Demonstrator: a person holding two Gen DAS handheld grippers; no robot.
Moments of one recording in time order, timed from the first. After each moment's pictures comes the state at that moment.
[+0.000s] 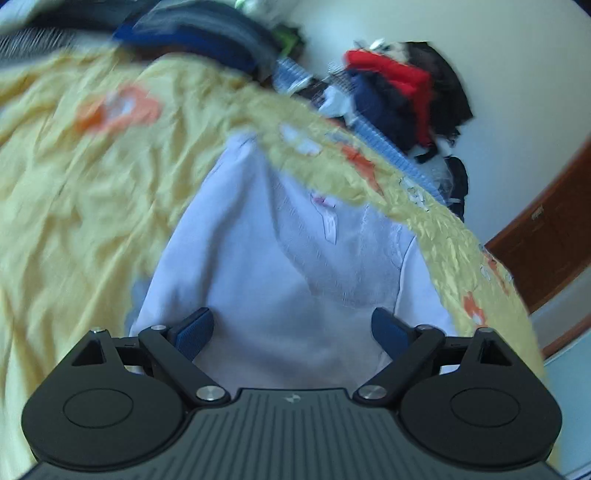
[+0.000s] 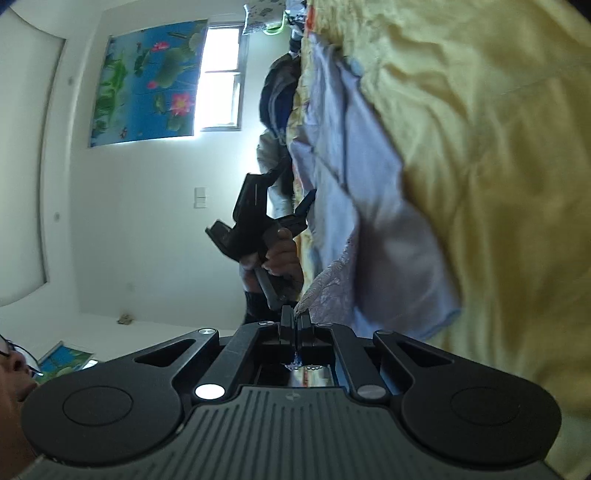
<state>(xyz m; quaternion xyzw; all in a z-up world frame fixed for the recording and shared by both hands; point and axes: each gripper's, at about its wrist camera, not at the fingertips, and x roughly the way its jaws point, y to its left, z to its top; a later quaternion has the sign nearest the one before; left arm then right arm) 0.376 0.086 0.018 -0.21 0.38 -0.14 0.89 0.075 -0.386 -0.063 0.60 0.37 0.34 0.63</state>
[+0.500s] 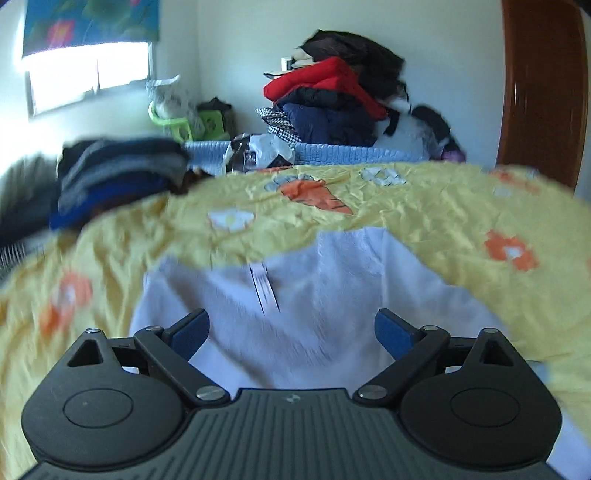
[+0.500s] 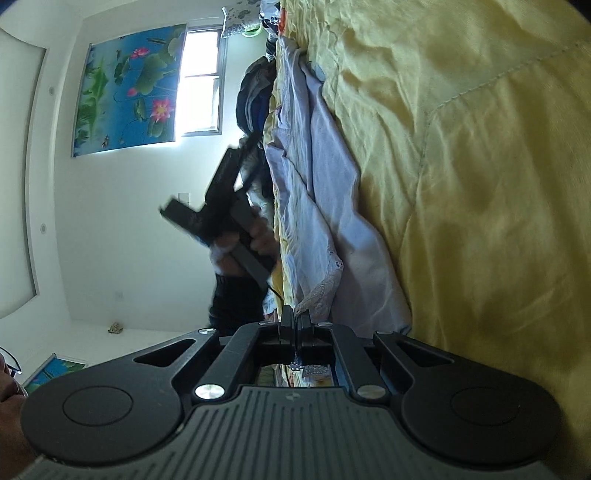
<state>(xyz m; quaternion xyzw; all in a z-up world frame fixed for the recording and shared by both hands) 0.388 -0.019 0.052 0.10 0.27 -0.13 0.95 0.082 -0.392 -0.078 0.60 0.40 0.32 0.62</state>
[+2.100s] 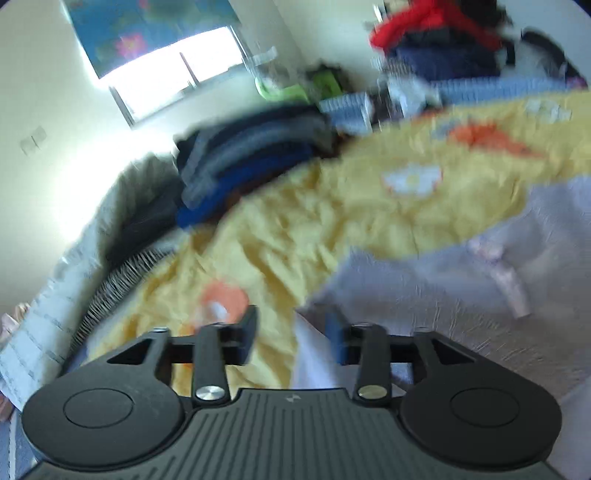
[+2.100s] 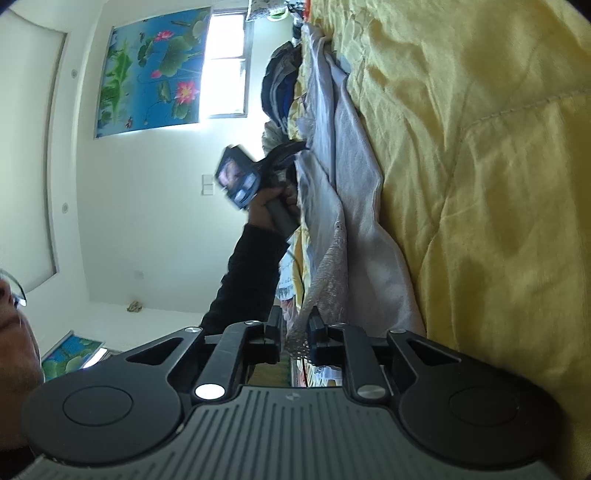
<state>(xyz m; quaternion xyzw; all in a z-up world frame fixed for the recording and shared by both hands) 0.444 0.034 0.047 0.20 0.29 0.09 0.93 0.087 -0.397 -0.075 0.59 0.38 0.36 0.61</state>
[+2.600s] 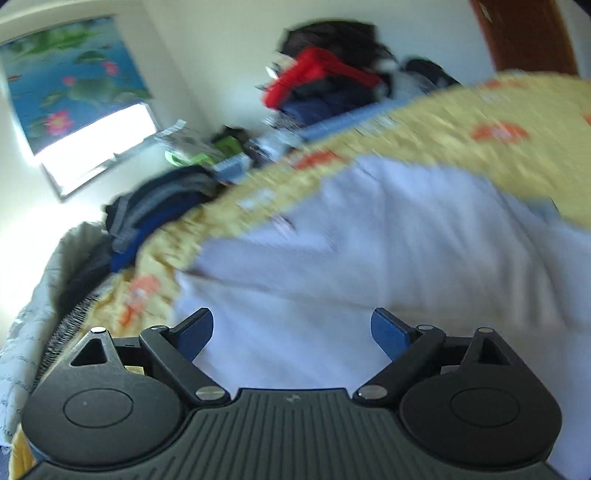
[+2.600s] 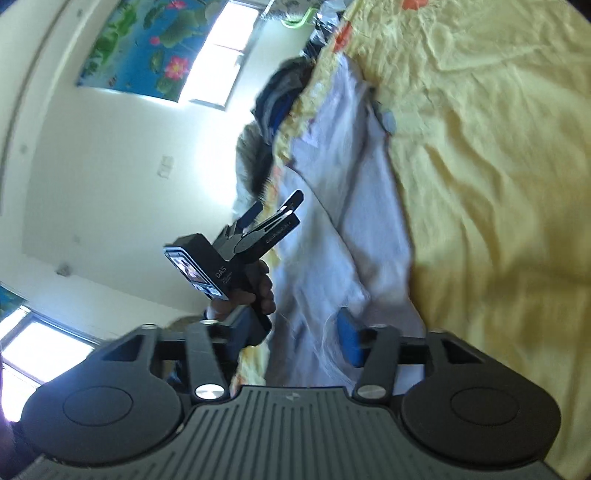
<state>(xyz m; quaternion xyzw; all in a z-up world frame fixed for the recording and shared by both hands) 0.278 -0.022 0.014 0.26 0.24 -0.09 0.93 0.097 -0.393 -0.005 0.46 0.40 0.32 0.72</state>
